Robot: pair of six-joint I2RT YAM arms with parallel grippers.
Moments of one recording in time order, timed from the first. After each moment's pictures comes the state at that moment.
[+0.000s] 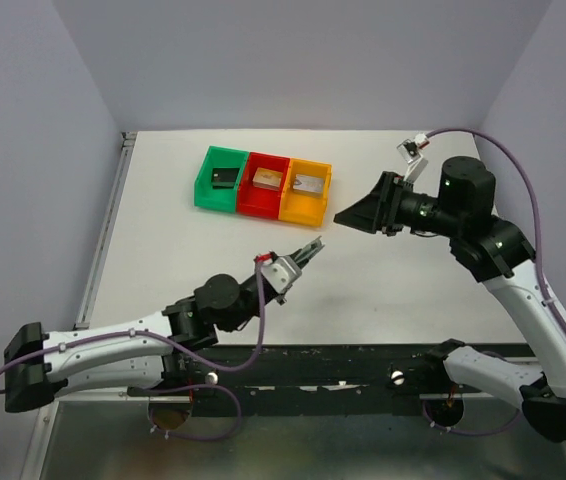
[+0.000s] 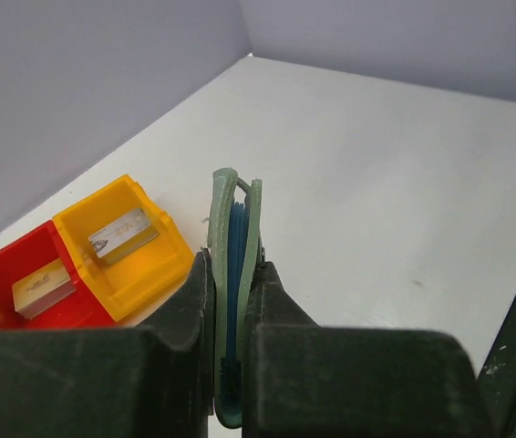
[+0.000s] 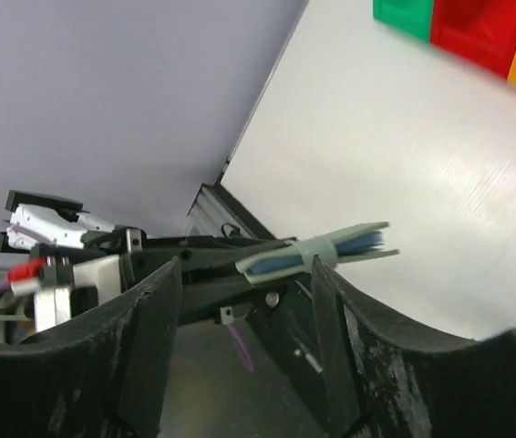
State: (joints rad) left arm -1.26 0.96 0.56 0.43 -0.38 0.26; right arm 0.50 1.04 1.25 -0.56 -0.56 0.74
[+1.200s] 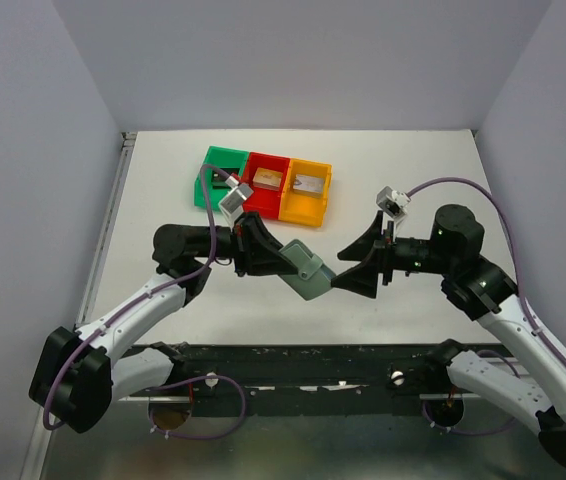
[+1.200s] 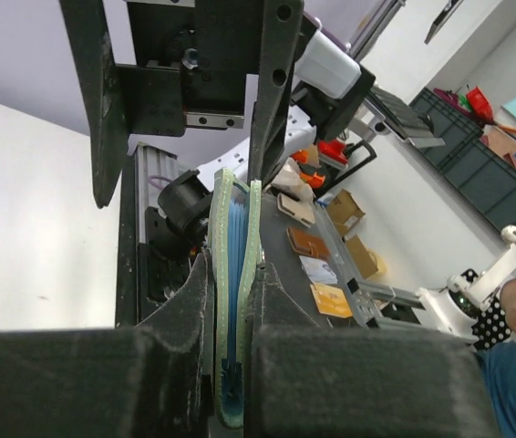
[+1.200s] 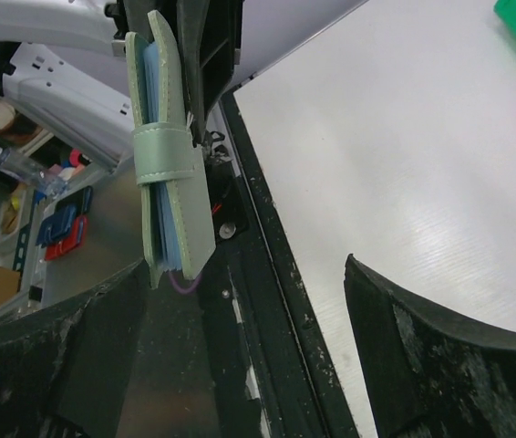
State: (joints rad) left arm -0.52 1.10 0.63 1.06 1.14 -1.13; right arm 0.55 0.80 0.88 -0.28 -0.79 0.32
